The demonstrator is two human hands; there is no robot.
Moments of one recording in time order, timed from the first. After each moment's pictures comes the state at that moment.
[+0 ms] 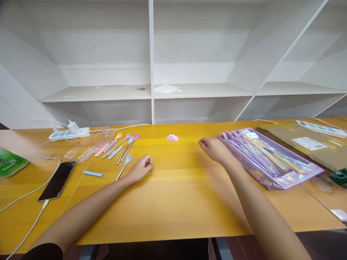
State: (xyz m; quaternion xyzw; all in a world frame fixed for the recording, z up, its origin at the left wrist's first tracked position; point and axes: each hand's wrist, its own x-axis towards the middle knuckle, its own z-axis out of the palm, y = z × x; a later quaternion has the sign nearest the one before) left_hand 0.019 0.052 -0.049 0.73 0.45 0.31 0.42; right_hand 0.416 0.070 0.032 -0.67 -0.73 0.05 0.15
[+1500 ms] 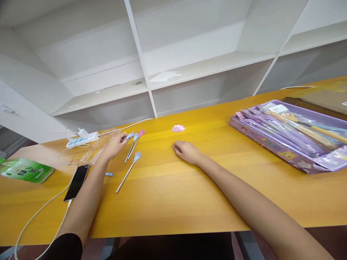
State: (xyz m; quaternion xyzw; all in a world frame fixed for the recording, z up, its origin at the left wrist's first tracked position) left_hand -0.088 0.122 0.064 0.79 0.59 0.15 0.08; right_hand 0.290 0.075 -0.048 -0.50 -0.81 0.18 0.24
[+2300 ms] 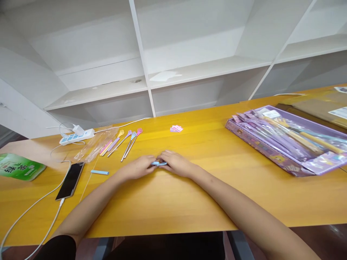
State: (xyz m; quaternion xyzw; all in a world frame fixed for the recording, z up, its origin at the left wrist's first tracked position) left_hand 0.007 0.045 0.001 0.91 0.30 0.13 0.24; right_hand 0.252 0.032 -0.027 -0.32 -0.89 0.20 0.25
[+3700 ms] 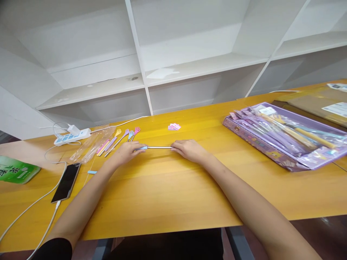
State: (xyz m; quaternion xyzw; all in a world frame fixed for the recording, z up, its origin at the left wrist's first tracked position) left_hand -0.035 0.092 0.029 0.92 0.35 0.13 0.10; right_hand 0.315 0.056 -0.019 -0.43 -0.88 0.04 0.18
